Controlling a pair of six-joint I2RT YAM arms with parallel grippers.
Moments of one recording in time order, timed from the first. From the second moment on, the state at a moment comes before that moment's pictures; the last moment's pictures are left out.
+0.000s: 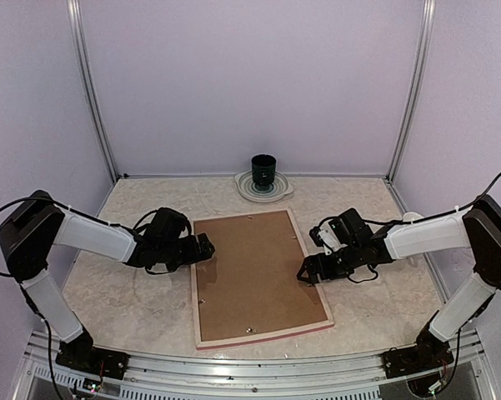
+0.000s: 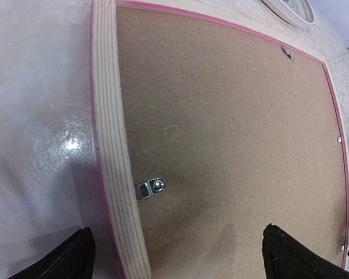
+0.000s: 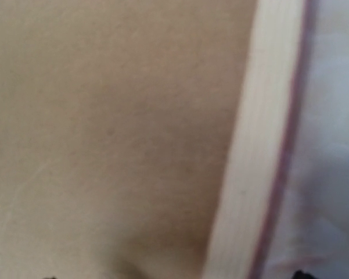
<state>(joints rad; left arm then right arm) -0.65 1.69 0.76 0.13 -0.08 -0.78 0.64 1.59 0.75 -0.14 -0.23 0.39</state>
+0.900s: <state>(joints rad) -0.61 1.86 0.97 0.09 -0.07 -0.70 0.82 1.56 0.72 -0.12 -0.28 0.42</state>
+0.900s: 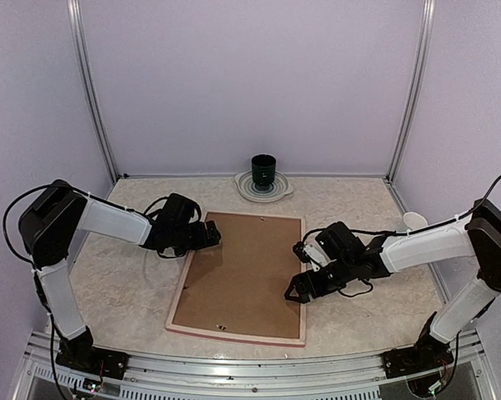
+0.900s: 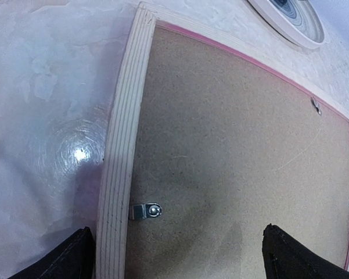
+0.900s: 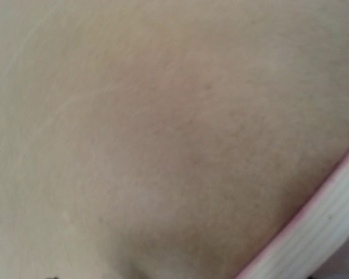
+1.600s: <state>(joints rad) -0.57 2.00 1.17 0.06 0.02 -0.66 0.99 1.56 0.72 -0.14 -0.32 0.47</state>
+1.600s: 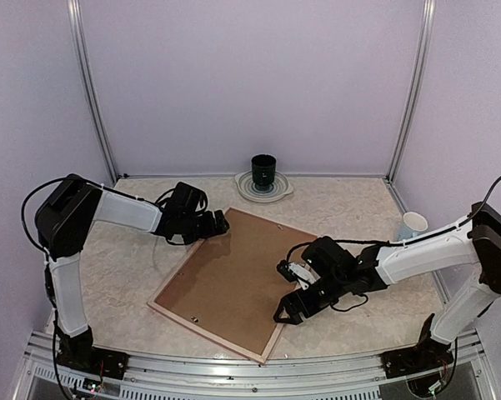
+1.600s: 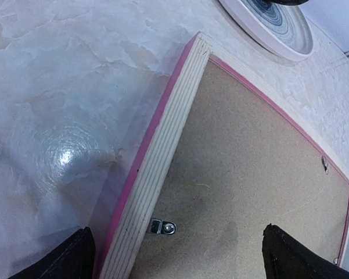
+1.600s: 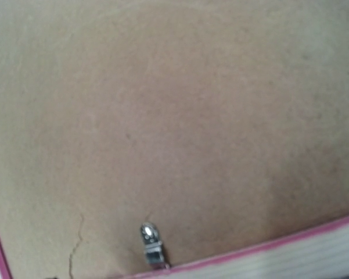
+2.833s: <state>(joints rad) -0.76 1.09 0.53 -0.24 -0.17 -0.98 0.42 1.71 1.09 -0.25 -0.25 0.27</state>
